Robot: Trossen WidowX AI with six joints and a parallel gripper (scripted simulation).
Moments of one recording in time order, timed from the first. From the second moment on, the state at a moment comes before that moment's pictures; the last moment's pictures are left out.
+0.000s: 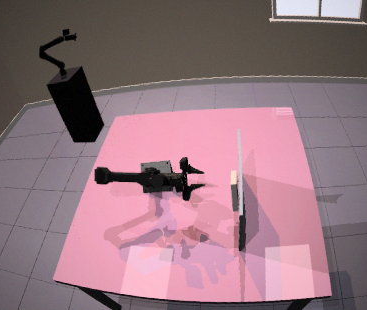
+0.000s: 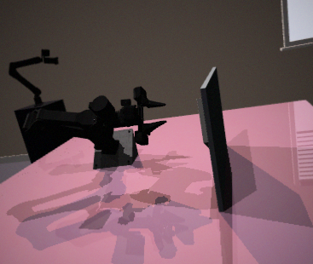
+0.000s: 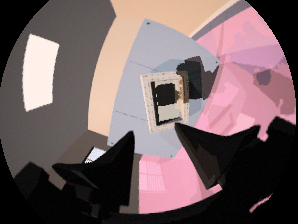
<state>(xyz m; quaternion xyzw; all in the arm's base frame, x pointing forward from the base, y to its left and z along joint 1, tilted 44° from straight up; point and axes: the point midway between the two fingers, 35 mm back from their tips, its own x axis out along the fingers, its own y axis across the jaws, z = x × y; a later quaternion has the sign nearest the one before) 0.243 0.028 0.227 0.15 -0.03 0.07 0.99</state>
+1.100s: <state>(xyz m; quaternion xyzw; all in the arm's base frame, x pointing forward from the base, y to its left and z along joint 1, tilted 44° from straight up) 0.320 0.036 0.227 0.15 -0.02 0.08 0.99</state>
